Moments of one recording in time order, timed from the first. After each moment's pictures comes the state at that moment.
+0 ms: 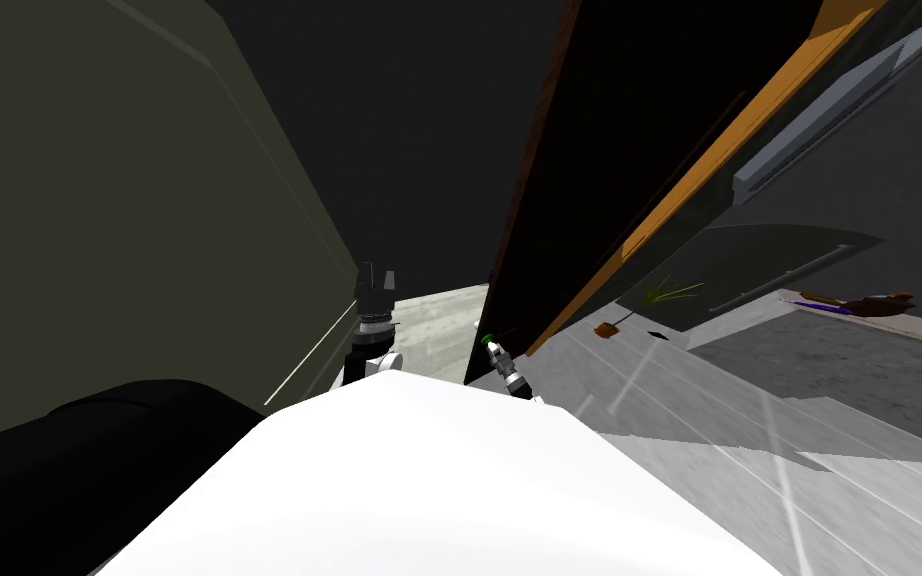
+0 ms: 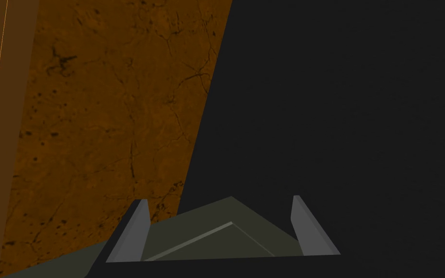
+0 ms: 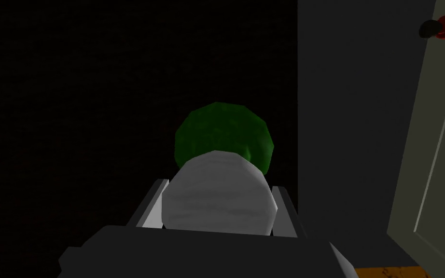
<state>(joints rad) 0.03 -0.05 -0.25 -0.84 0.95 -1.08 0.70</state>
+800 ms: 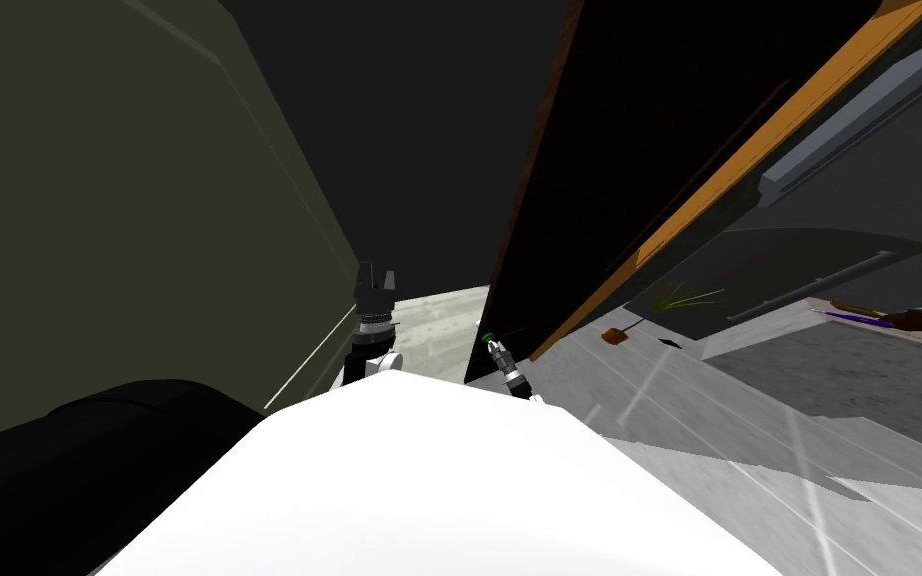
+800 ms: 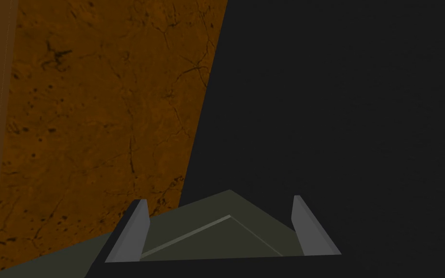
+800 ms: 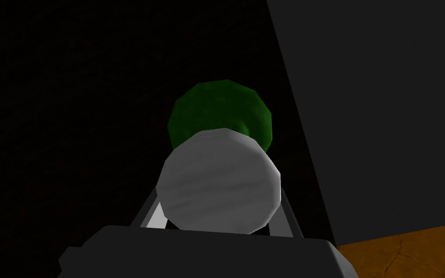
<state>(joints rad) 0.01 -0.06 -0.21 -0.82 0.81 -1.06 0.51</state>
